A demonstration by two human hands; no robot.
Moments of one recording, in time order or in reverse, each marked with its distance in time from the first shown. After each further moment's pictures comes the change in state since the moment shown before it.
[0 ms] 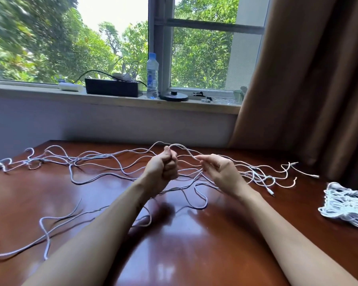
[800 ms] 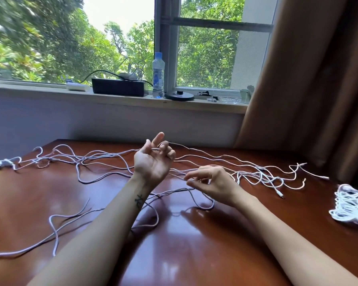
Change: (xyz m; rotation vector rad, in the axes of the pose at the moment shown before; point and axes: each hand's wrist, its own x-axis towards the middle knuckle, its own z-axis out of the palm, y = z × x) left_hand 0.002 0.029 -0.014 -0.665 0.095 0.147; right_hand -0.005 -0.021 0.027 0.051 -0.198 -0.102
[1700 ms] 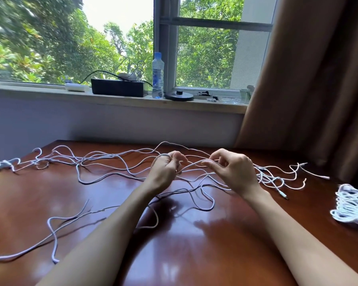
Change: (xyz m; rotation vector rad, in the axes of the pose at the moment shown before) left_hand 0.007 -0.024 -0.033 1.483 -0.182 0.294; right_hand -0.001 -0.004 -0.037 -0.406 0.447 0.057
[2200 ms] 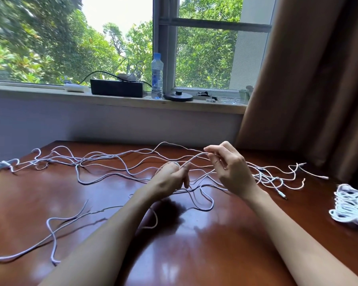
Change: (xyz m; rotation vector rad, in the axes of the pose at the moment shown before) left_hand -0.012 0.009 0.000 0.341 -0.272 -0.034; right_hand 0.004 0.002 0.004 0.167 0.011 -0.165
